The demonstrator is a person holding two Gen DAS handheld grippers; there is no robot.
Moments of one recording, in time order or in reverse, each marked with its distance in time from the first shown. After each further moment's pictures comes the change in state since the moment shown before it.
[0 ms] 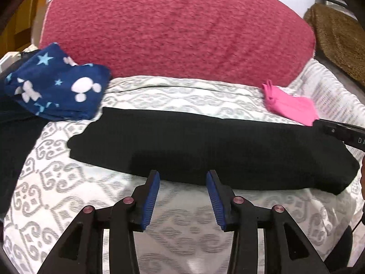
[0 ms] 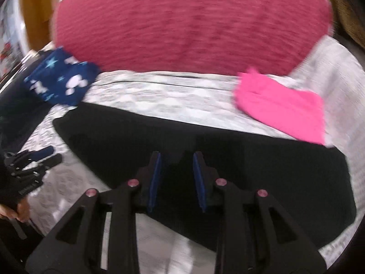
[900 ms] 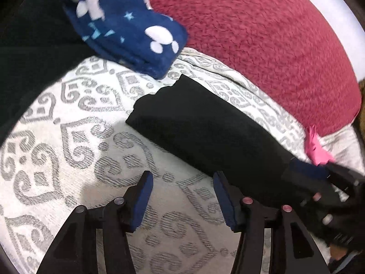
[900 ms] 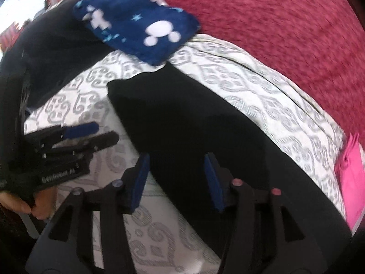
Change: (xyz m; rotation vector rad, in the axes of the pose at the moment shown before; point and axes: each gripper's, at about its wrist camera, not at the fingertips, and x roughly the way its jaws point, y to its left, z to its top) left arm 0.041 0.140 -0.011 -0.449 0.081 -0.020; right arm 0.127 0.194 0.038 -0.415 0.212 0.210
